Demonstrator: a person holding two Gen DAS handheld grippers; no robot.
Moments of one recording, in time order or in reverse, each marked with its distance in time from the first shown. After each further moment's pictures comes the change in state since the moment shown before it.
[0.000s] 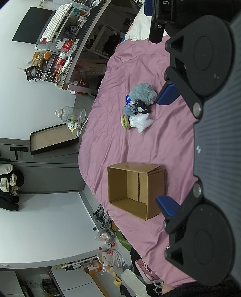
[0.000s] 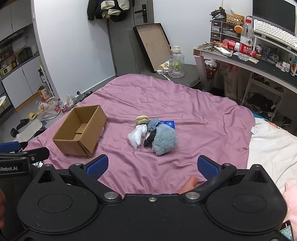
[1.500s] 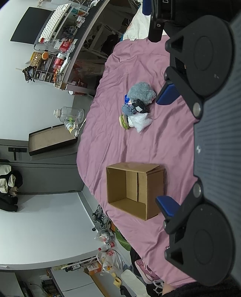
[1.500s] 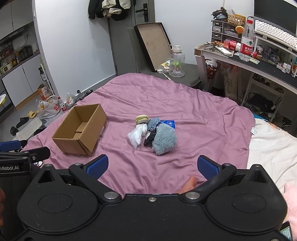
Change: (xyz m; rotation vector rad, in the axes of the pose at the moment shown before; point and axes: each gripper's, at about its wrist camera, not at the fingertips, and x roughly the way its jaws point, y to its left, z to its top) left arm 0.002 -0.001 -0.001 0.009 0.007 0.006; right arm 0.001 0.003 -0.001 -0.014 0.005 -0.006
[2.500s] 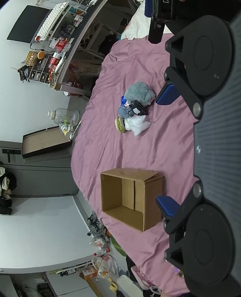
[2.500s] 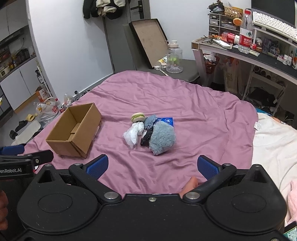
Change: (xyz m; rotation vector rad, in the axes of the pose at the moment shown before) left arm 0.041 -0.007 -0.002 -0.013 0.032 -0.027; right arm 0.030 -0.017 0.000 0.043 0.013 0.009
